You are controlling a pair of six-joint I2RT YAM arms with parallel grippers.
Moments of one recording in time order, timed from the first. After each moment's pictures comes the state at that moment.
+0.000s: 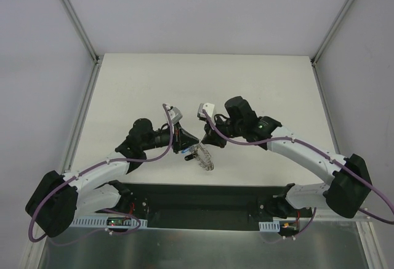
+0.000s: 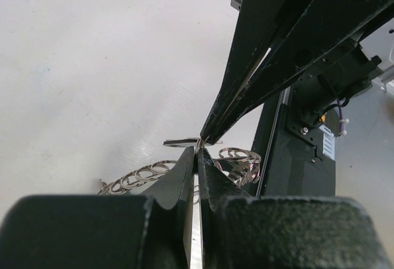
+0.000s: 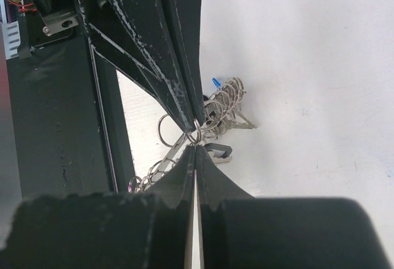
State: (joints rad) left arm -0.63 1.04 0.42 0.47 0.63 -0.33; right arm 0.81 1.30 1.00 -0.40 -0.52 -0.26
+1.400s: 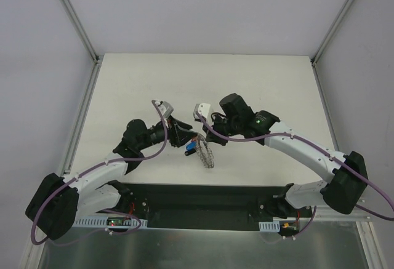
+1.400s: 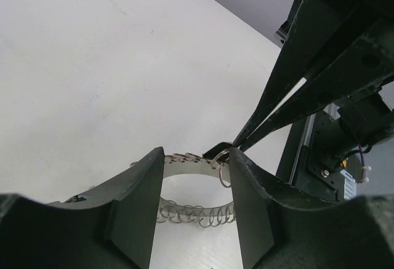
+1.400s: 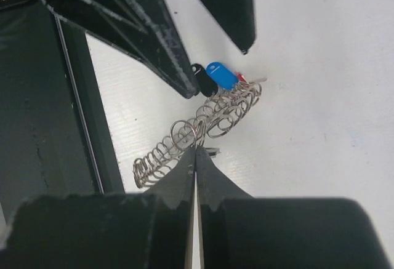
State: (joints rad) left arm -0.60 1.00 0.33 0.66 0.46 -0.43; right arm 0.85 1.34 1.11 -0.55 -0.38 -0.33
